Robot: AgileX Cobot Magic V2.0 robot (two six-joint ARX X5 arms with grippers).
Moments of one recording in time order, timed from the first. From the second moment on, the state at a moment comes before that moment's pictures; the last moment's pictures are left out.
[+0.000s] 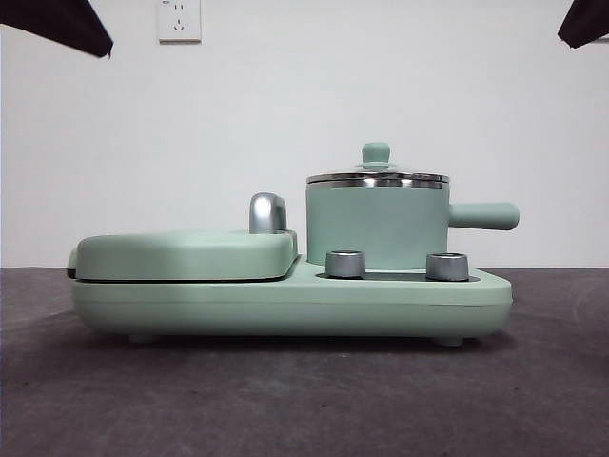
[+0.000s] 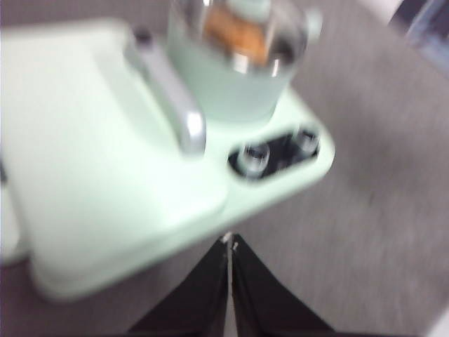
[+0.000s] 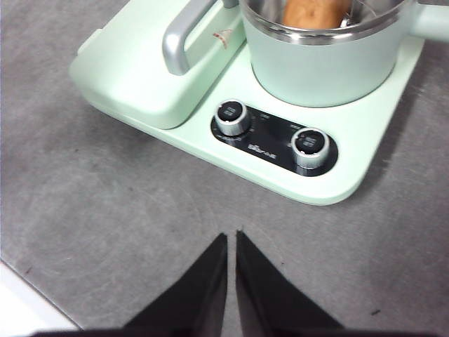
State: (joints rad) left arm -0.60 0.73 0.72 -0.43 0.13 -0.23; right arm 0.68 0.66 0.80 -0.75 -0.03 0.29
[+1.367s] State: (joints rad) left arm -0.06 0.01 0.03 -0.18 0.01 -0.04; right arm 0.68 0.66 0.80 -0.75 -0.03 0.29
